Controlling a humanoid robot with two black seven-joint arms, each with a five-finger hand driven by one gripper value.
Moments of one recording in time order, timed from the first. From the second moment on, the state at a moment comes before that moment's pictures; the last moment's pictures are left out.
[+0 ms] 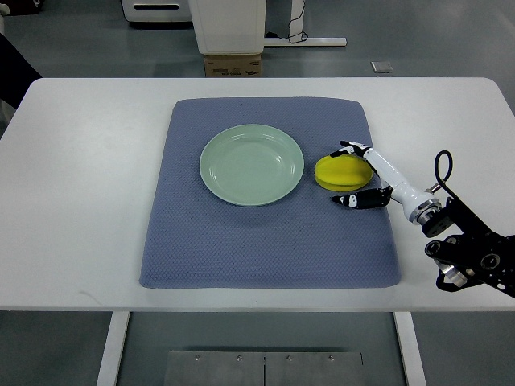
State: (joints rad) left arm -0.02 0.00 -0.10 -0.19 0.14 -0.02 0.00; right arm 0.93 -0.36 -0.20 0.94 -0.54 -0.51 0.55
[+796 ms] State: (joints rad) left arm -0.02 0.00 -0.10 -0.19 0.14 -0.02 0.00; right arm 0.95 -0.35 -0.19 0.93 -0.52 -0.50 0.51
